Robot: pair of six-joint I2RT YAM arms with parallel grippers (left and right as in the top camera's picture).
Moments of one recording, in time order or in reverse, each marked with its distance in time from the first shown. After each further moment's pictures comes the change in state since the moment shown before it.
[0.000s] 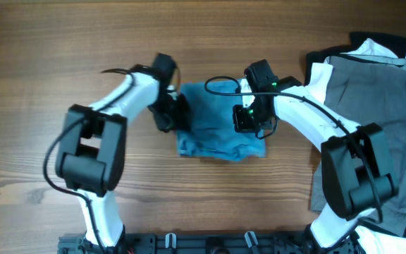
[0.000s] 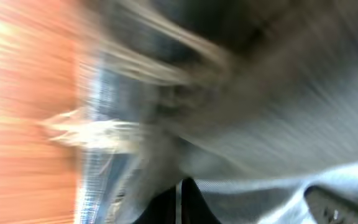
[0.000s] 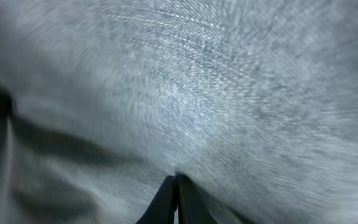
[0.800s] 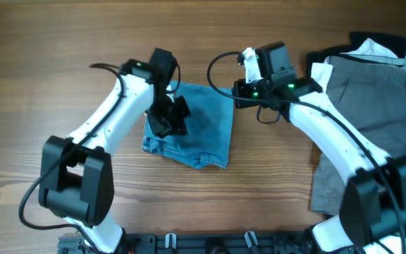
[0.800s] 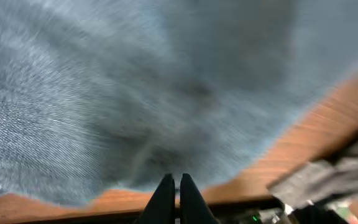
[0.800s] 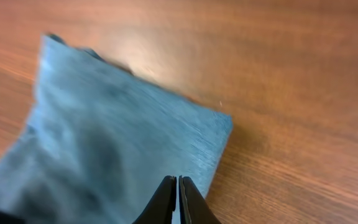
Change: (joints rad) left arm -0.075 -0.215 0.009 -0.237 -0.070 -0.037; right arm -0.006 -0.157 0.008 0.254 0.071 -0.046
